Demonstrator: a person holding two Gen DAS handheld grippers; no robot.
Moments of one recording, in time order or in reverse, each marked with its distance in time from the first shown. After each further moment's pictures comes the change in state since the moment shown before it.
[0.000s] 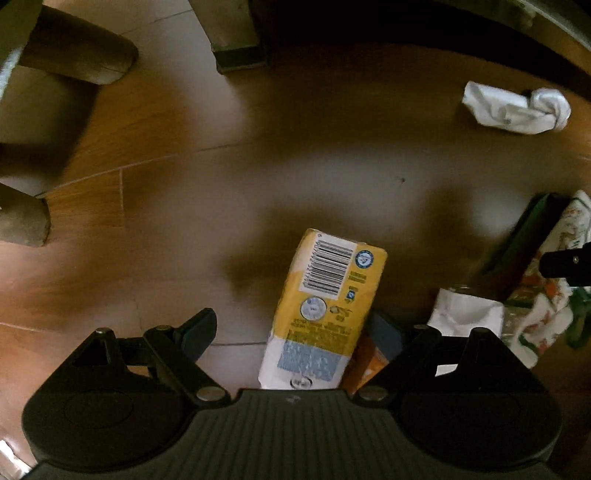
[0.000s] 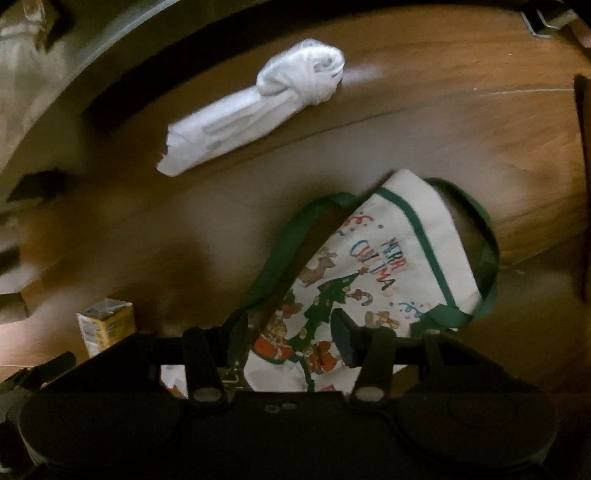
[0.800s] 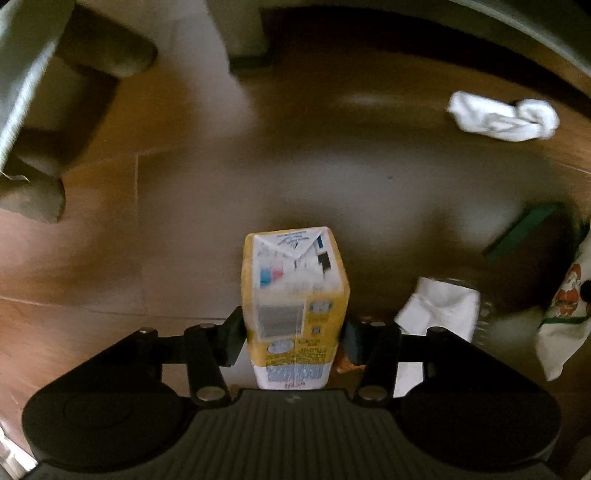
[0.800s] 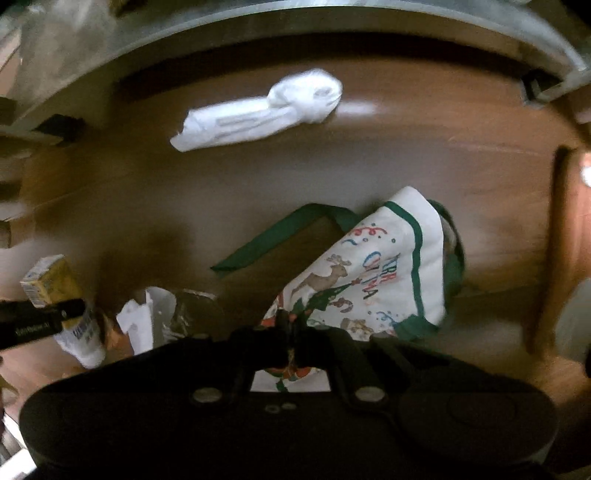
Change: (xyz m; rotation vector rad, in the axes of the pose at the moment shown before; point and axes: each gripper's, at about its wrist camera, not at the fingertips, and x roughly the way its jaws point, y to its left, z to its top) left arm -0.034 -0.002 -0.019 -0.039 -0.021 -0.025; right arm -0.040 -0.032 -0.044 -0.243 -0.108 -0.065
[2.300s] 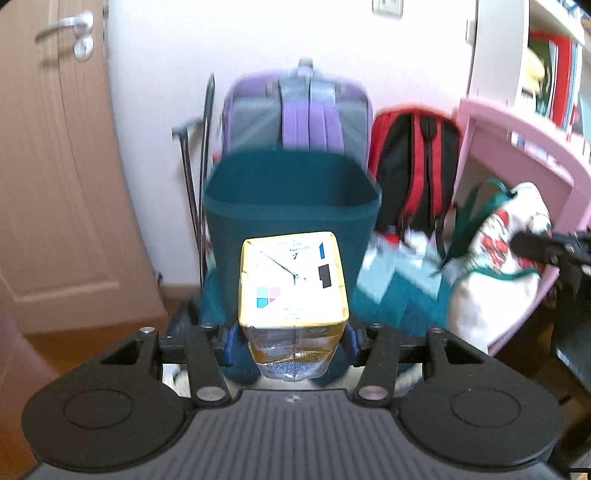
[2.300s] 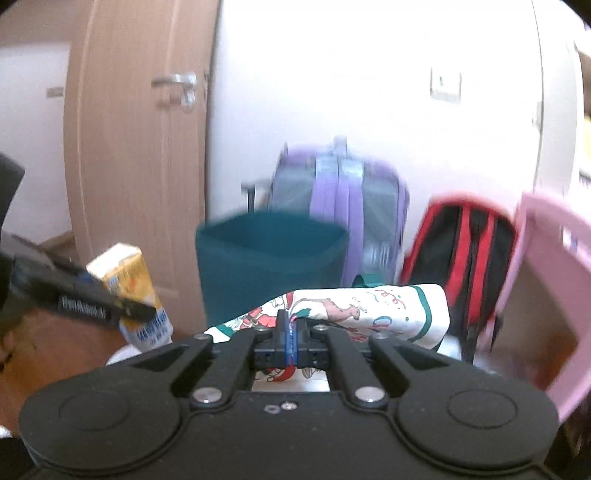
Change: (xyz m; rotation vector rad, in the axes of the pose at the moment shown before) left arm -0.602 -0.109 -0.121 0.008 -1.009 -0.028; right arm -0.574 0.012 -0.136 -0.582 -1.225 0.133
